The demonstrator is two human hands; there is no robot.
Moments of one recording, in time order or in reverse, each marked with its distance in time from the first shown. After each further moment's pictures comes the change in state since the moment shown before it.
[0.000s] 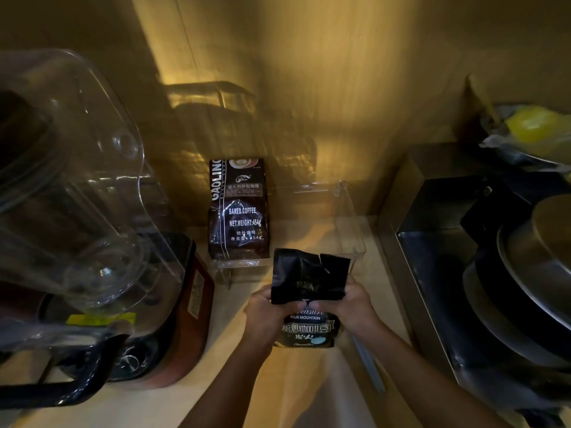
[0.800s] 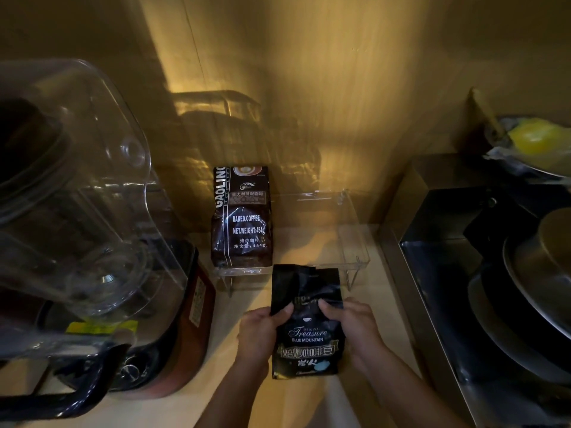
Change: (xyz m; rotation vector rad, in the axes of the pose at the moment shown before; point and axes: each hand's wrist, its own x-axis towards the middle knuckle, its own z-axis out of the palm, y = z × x) left_hand -0.015 0.005 -0.011 -0.225 0.036 -0.162; right_hand -0.024 -0.014 0.008 0.391 0.074 0.184
